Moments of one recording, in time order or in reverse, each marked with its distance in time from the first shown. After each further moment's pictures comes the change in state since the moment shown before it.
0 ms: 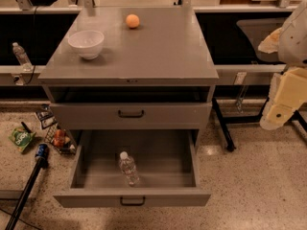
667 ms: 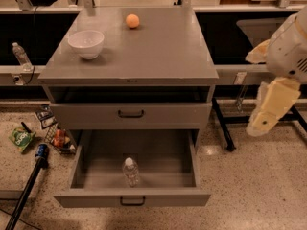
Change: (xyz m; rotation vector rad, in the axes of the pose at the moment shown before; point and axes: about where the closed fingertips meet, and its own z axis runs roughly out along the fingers) arm -0.014 0.008 0.025 -0.054 -0.087 -0.003
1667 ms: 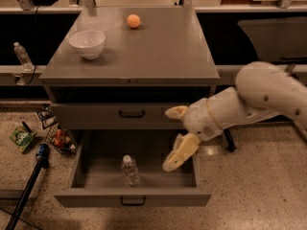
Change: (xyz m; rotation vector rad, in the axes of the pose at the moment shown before) arm -0.102 0.053 0.210 -0.309 -0.568 -0.004
